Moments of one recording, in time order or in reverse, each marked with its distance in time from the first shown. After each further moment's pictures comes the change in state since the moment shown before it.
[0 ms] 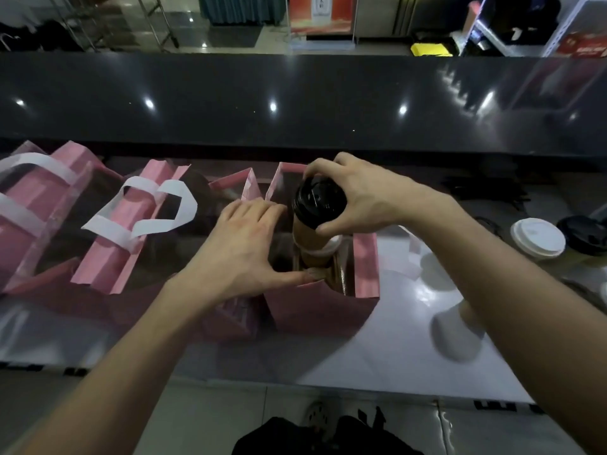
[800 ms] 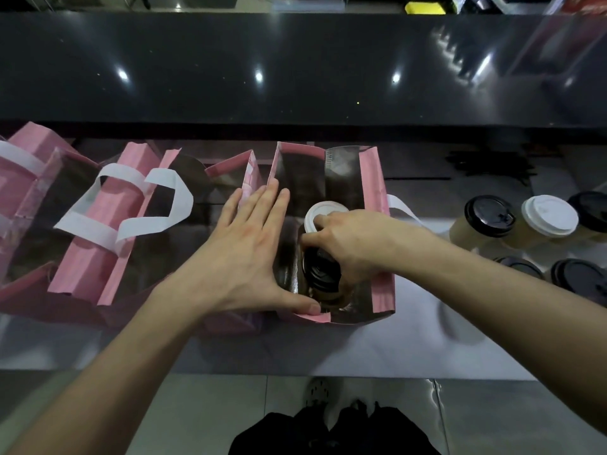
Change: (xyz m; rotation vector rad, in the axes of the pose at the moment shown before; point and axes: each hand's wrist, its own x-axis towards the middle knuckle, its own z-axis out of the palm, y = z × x) left_hand -0.003 -0.010 0.015 0.045 -0.139 0.105; right_hand -0.003 -0.020 0.074 -0.500 -0.339 -0.127
